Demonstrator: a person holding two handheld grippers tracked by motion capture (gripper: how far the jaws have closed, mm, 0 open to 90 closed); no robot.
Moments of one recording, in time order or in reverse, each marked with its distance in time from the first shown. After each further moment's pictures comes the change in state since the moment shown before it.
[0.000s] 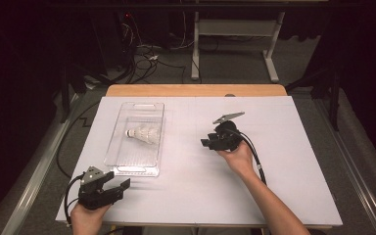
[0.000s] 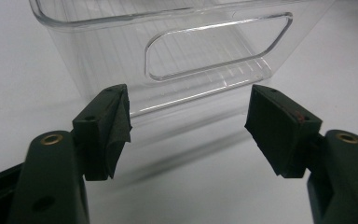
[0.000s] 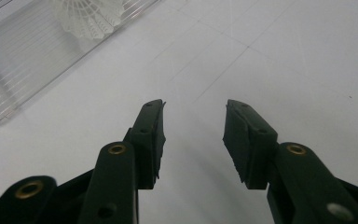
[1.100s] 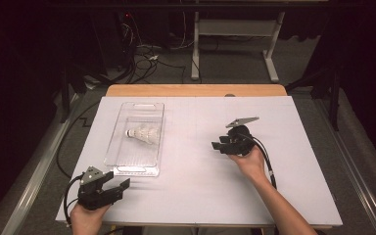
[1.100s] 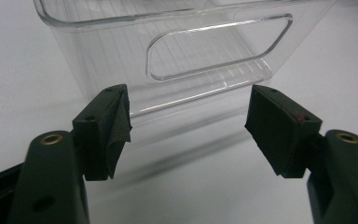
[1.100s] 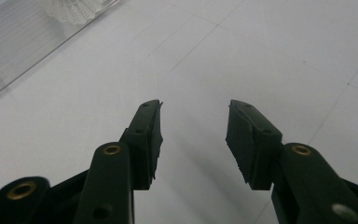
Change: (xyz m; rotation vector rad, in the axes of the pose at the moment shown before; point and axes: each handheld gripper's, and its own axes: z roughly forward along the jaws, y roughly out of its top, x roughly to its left) left arm 0.000 0.000 -0.001 -0.003 0.001 -0.003; right arm -0.014 -0.024 -0.024 -0.017 -0.034 0.024
